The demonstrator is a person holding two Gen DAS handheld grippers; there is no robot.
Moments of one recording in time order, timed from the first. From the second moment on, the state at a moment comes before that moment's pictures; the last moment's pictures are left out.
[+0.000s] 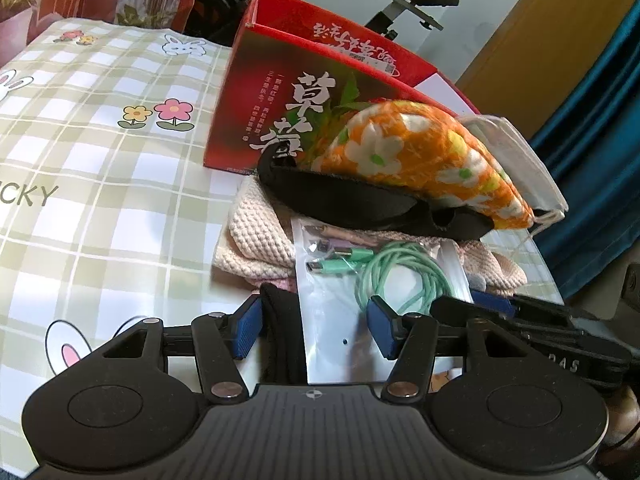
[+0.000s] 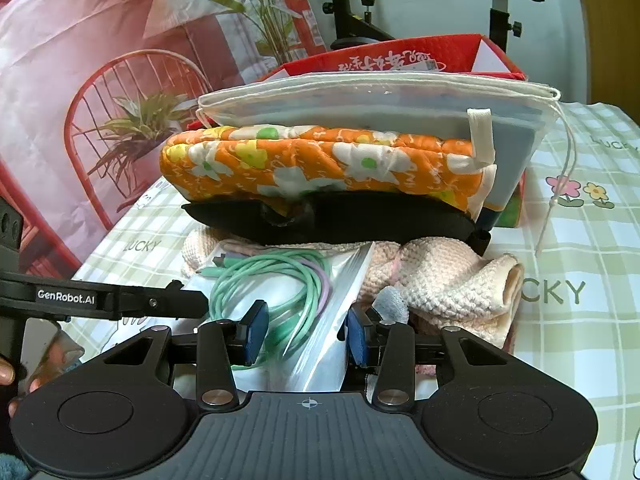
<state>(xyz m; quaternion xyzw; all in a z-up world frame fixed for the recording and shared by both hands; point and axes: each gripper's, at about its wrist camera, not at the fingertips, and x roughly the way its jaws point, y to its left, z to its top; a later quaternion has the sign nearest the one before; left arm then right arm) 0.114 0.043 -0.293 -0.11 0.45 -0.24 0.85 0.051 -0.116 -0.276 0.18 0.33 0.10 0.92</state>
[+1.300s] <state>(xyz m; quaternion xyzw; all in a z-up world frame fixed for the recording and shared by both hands) 0.104 0.033 -0.186 -0.10 0.34 -0.31 0.88 0.035 -0.121 -0.181 0.13 0.22 0.11 0.96</state>
